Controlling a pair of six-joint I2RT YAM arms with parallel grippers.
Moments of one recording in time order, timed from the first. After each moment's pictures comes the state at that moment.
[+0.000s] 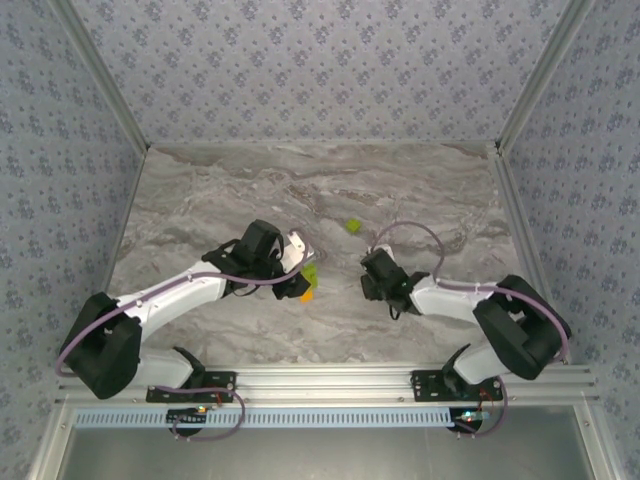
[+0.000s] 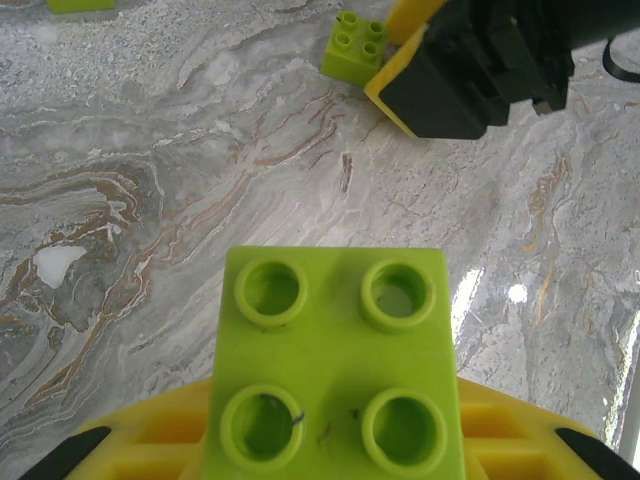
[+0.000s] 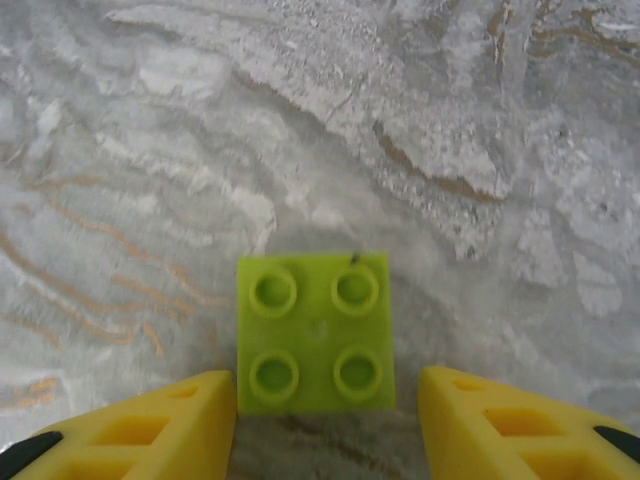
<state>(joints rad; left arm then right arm) -0.69 1.33 0.78 -0.33 0.41 0.19 0.74 1.42 0.50 -0.07 0.32 0.40</state>
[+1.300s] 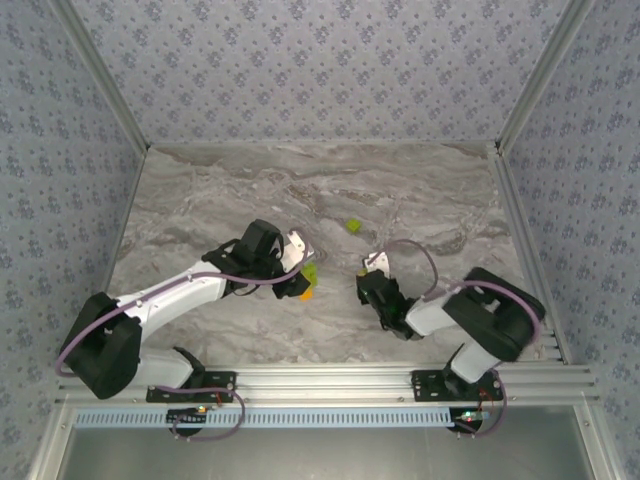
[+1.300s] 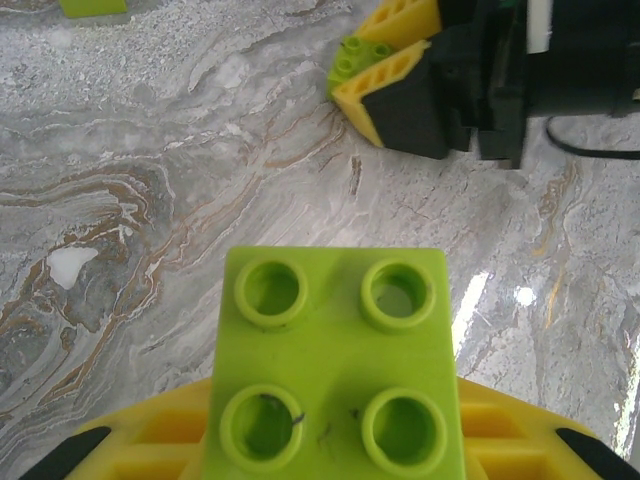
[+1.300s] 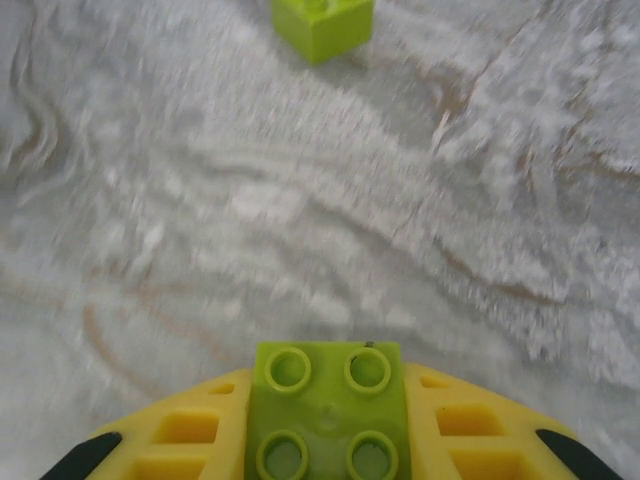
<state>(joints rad) -0.69 1.33 0.78 -0.33 0.40 0.19 0.83 1.54 0.33 0.51 0.48 0.36</state>
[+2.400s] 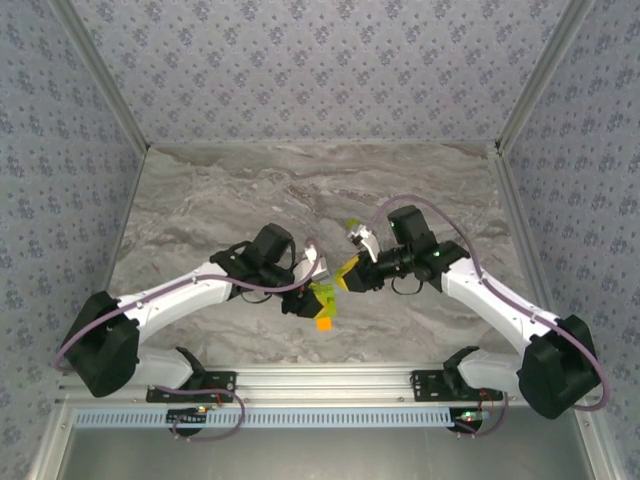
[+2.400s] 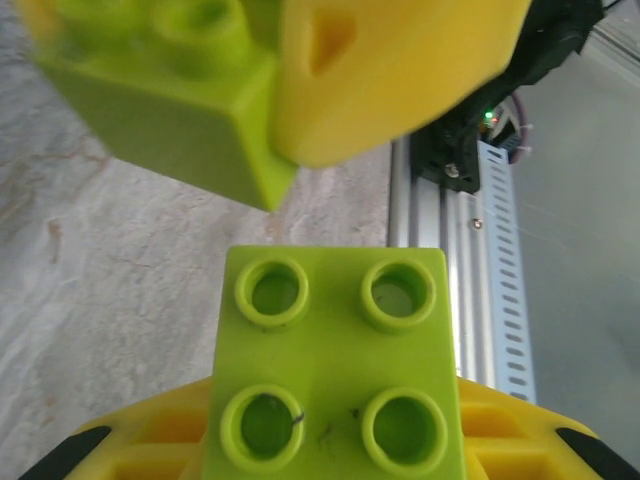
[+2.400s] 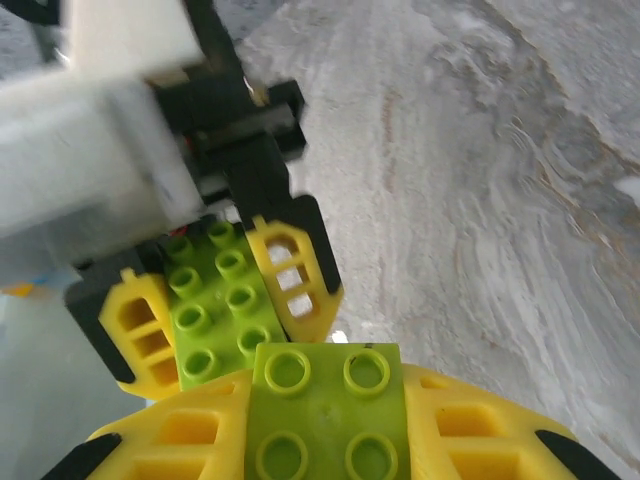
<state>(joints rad) -0.79 1.34 0.84 -0.42 0.77 0.20 0.54 1.22 0.85 -0.45 -0.86 -0.11</state>
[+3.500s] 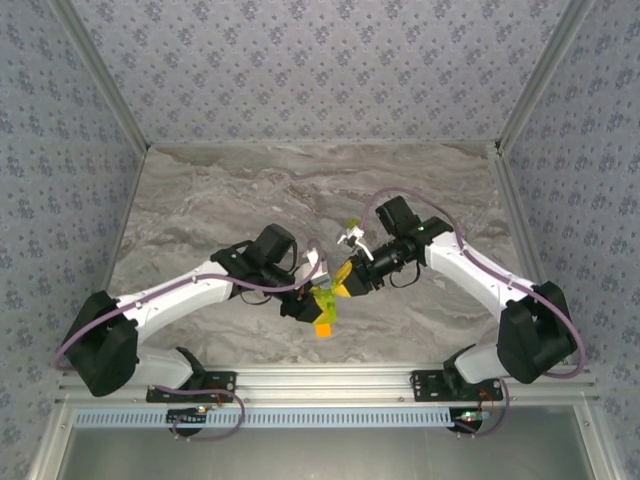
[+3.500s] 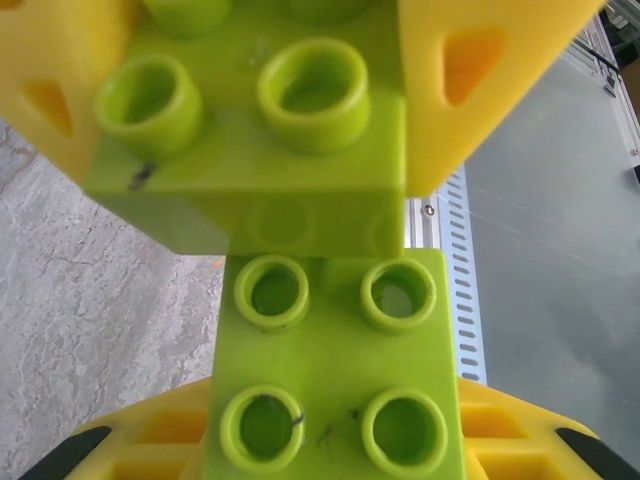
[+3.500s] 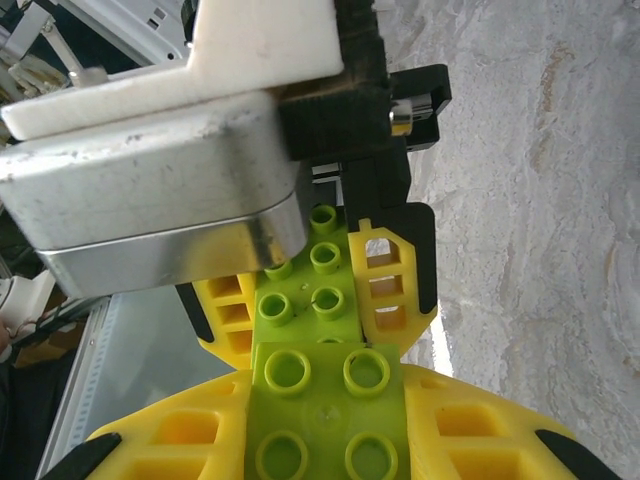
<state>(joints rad) -0.81 1.33 0.86 -0.49 0.83 0.22 0.53 1.41 1.03 -0.79 -1.11 -0.44</state>
